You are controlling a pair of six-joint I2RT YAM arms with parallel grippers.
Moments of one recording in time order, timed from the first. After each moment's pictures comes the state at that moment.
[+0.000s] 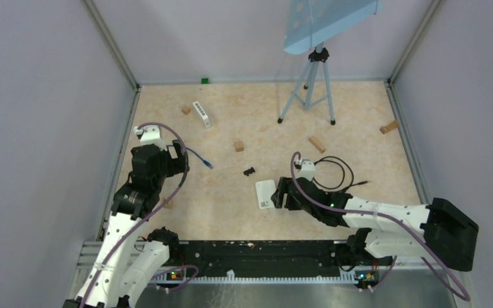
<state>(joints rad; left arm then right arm) -0.21 0.68 0.78 -0.59 -0.25 -0.26 1.06 1.07 0.45 -0.08 0.38 0.90</state>
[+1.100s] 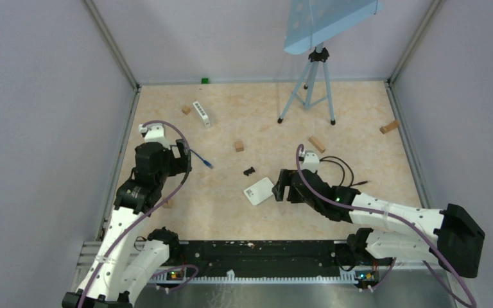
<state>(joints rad) -0.21 0.72 0.78 -0.58 -0.22 -0.26 1.03 1.09 0.59 -0.19 0.38 0.82</state>
